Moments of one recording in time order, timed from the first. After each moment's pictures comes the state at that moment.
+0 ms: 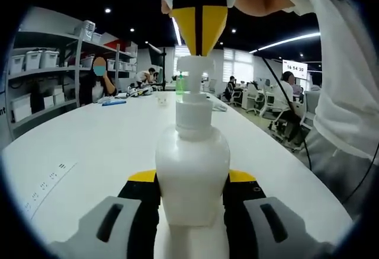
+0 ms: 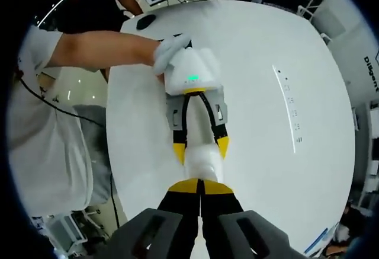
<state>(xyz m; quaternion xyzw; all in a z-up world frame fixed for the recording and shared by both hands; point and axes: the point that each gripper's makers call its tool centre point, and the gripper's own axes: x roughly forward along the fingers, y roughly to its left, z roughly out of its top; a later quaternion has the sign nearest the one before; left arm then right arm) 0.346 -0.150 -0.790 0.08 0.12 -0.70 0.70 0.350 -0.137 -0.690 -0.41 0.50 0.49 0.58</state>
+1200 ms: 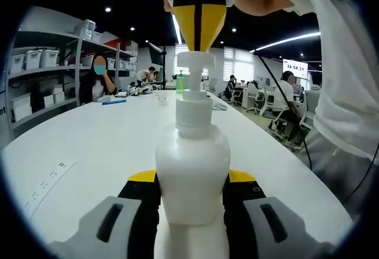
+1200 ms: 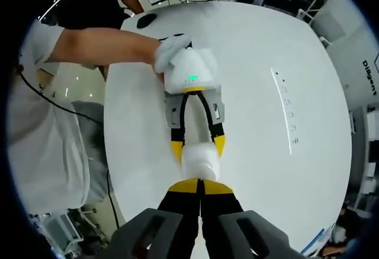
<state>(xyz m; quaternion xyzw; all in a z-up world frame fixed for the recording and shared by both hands) 0.347 -0.149 -0.792 0.08 0.12 -0.70 0.70 0.342 -0.143 -0.693 -0.43 0.50 0.49 0.56</state>
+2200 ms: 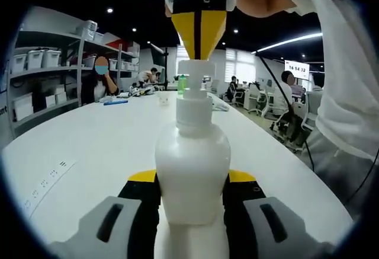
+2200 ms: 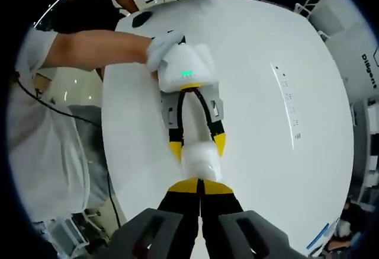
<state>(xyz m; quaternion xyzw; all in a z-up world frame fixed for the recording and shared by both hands) 0.346 -0.149 -0.793 0.08 0.12 -0.70 0.70 0.353 -0.136 -0.690 -0.42 0.49 0.50 0.58</state>
